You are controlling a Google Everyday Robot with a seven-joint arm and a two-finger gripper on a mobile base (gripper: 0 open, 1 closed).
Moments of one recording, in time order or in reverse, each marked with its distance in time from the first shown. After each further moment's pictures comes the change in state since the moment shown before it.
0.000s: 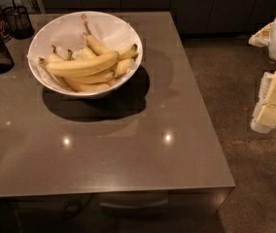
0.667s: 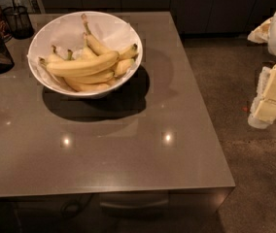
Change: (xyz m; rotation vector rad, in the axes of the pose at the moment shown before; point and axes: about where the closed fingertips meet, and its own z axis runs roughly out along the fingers) arm -0.006 -0.003 -0.005 0.000 -0.018 0.015
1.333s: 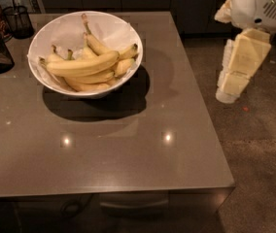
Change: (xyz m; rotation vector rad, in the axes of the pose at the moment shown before) arm -0.065 -0.015 -0.010 -0.028 -0.036 -0.073
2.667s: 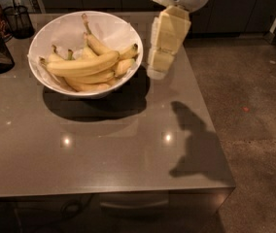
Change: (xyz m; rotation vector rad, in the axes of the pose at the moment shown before) arm -0.124 -0.017 0.014 0.005 -0.134 -0.146
